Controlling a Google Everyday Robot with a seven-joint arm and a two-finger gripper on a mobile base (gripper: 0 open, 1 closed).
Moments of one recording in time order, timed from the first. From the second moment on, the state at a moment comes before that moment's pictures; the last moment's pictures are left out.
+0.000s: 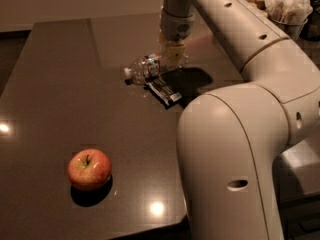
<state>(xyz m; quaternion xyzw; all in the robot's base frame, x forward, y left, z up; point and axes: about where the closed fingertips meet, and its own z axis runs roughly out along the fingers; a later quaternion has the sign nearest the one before) 0.709 -0.048 0.875 -0.81 0.58 0.00 0.10</state>
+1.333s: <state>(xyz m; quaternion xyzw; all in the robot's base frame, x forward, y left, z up) 0.725 -0.042 0.864 -0.81 0.57 0.00 0.14</state>
